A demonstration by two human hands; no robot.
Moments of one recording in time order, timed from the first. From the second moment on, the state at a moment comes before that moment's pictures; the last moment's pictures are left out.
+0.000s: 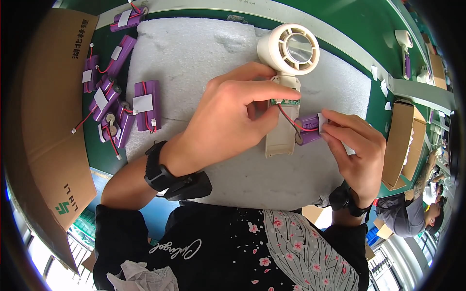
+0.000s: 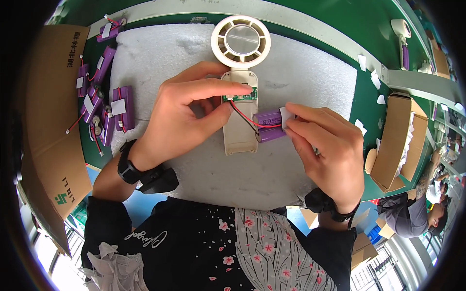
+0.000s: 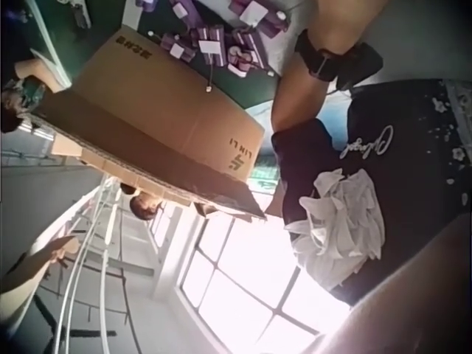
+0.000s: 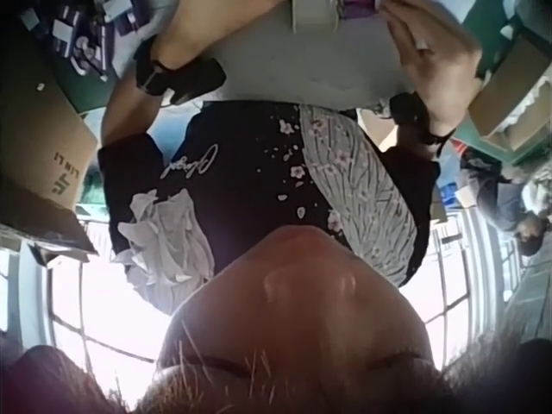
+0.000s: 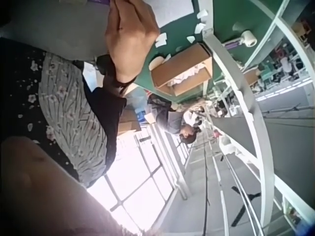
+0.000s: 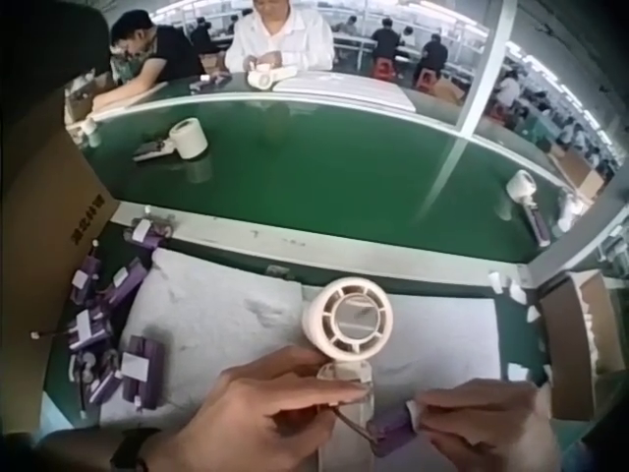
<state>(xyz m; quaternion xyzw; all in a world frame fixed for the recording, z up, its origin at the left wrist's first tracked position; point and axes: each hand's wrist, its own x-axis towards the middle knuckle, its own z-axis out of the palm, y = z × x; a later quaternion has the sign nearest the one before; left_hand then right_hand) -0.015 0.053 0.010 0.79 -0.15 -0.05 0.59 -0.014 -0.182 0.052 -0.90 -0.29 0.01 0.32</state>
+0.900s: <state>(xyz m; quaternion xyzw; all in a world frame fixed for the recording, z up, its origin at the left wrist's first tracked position) -0.015 0.056 0.017 0.79 -0.15 -0.07 0.59 -0.010 -0.183 0.051 -0.89 -0.23 0.07 0.39</state>
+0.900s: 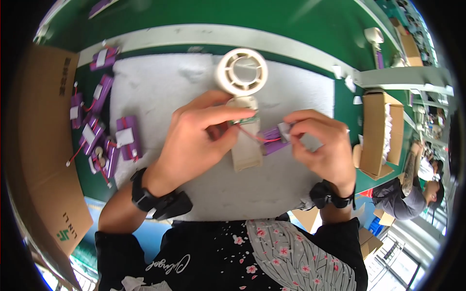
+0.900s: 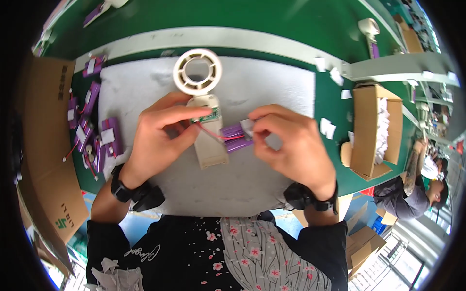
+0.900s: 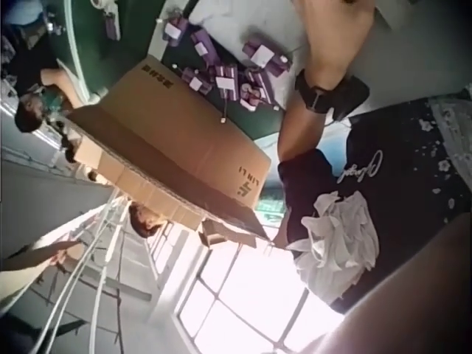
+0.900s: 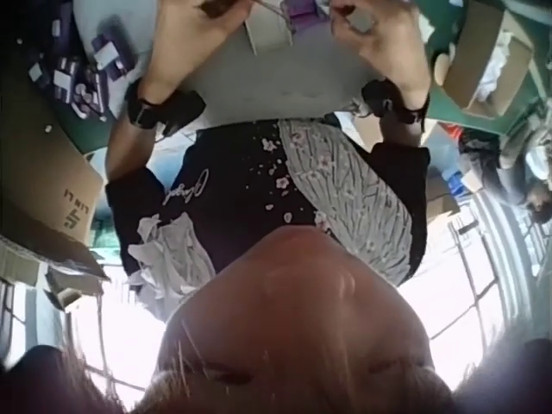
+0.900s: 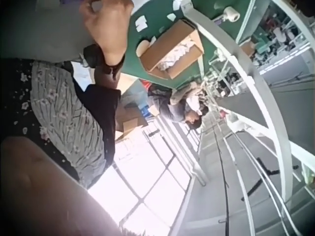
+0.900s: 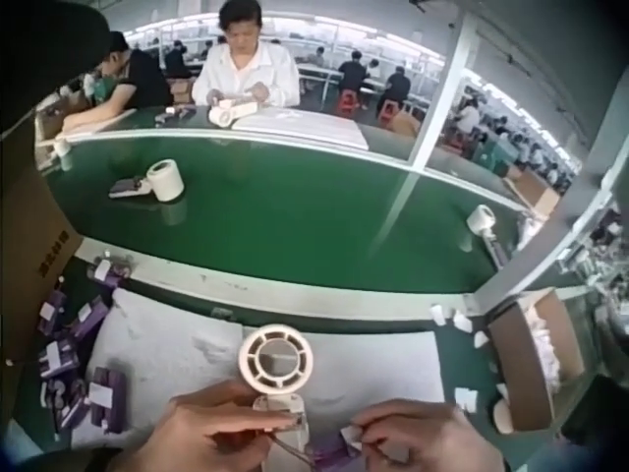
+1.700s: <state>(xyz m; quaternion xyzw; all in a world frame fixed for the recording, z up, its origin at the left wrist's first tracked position) -0.016 0.053 0.014 0.79 -0.12 -0.06 0.60 0.015 -0.201 0.034 -0.69 -0.09 -0.03 0.72</state>
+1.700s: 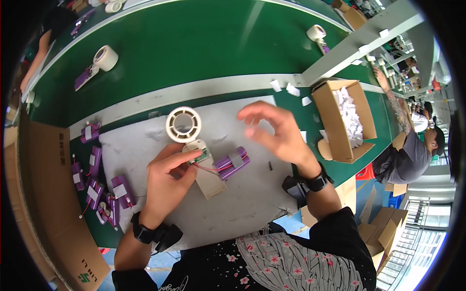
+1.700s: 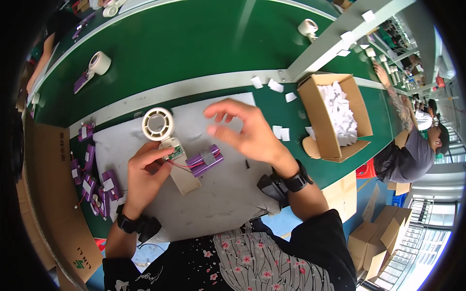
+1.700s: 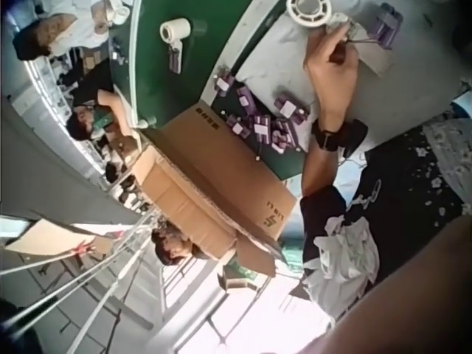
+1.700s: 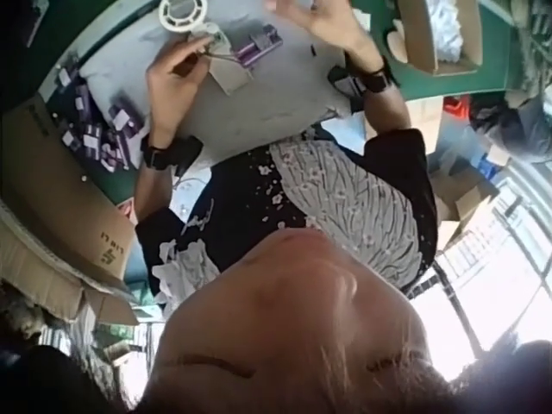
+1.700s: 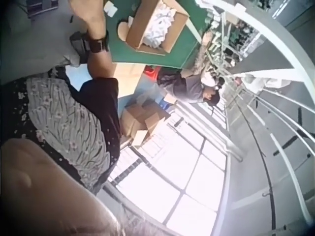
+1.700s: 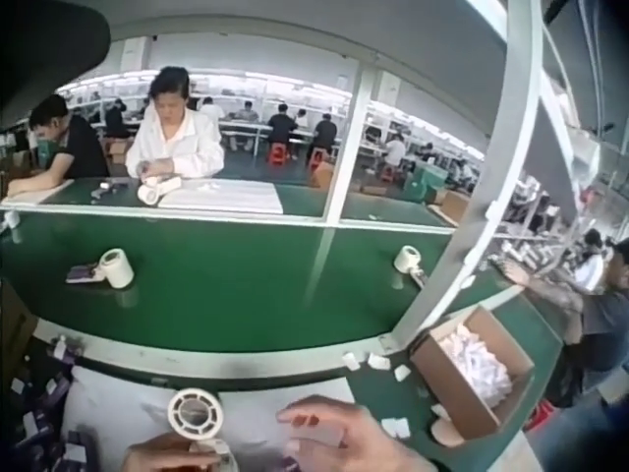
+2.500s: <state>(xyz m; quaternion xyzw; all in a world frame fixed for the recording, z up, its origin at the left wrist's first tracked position) -0.009 0.055 0.017 0.83 -0.20 -0.01 0.51 -0.002 -0.187 0.057 -0.57 -0.02 0.46 0.68</state>
